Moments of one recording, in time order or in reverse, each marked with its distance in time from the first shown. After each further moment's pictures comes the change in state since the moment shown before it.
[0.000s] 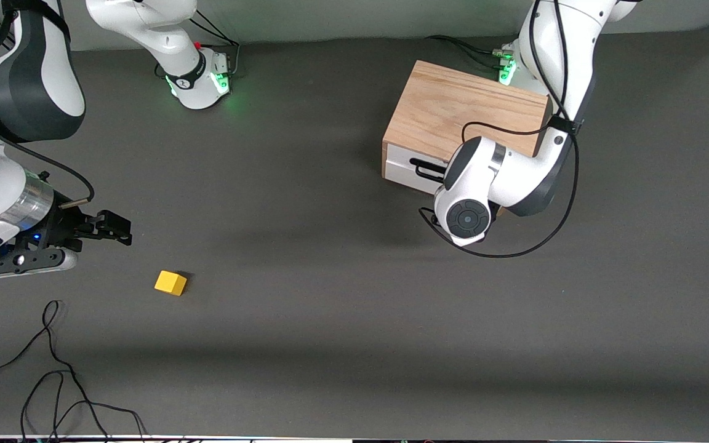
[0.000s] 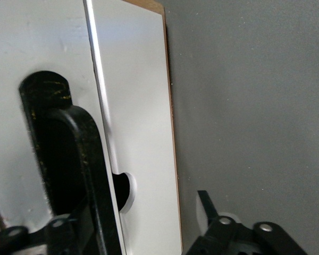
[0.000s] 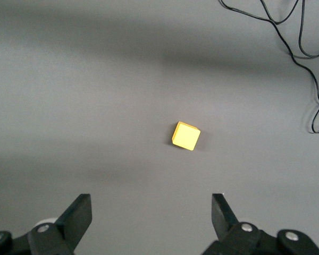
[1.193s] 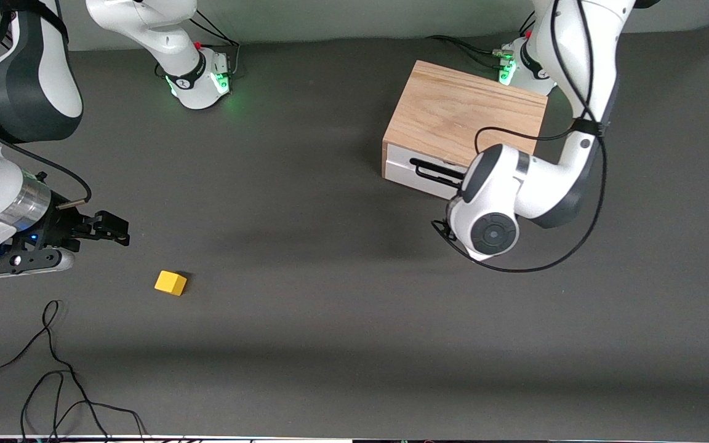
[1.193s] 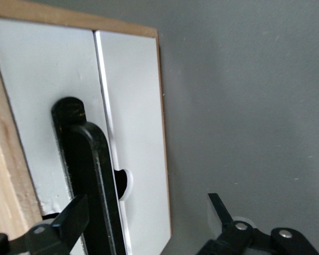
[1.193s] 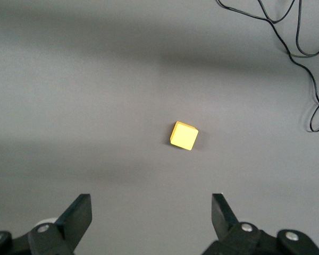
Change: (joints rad) left arm 0.041 0.028 0.000 0.129 0.000 -0.103 0.002; right arm -0.003 0.000 -0.005 0.000 0.000 0.000 0.001
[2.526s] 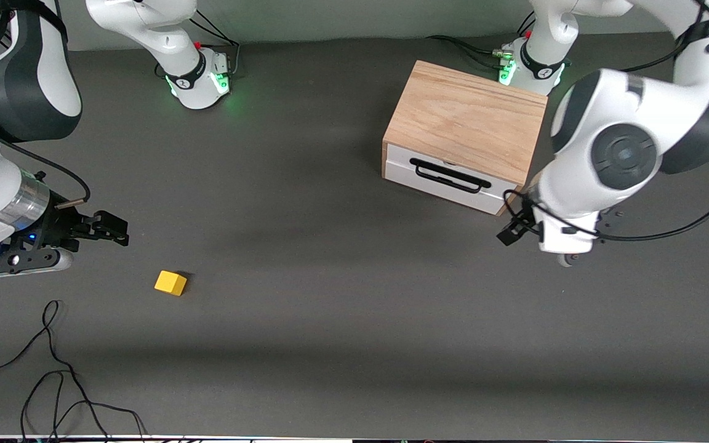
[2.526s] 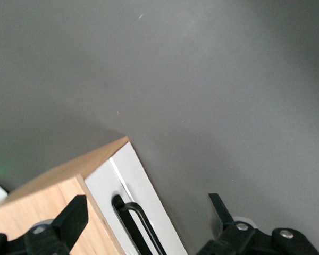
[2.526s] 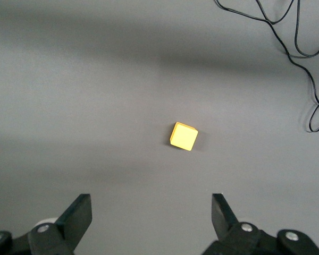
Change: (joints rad) left arm 0.120 -0.219 0.002 0.063 0.194 0.011 0.433; right arm -0.001 -0.002 0.000 0.001 0.000 0.001 0.003
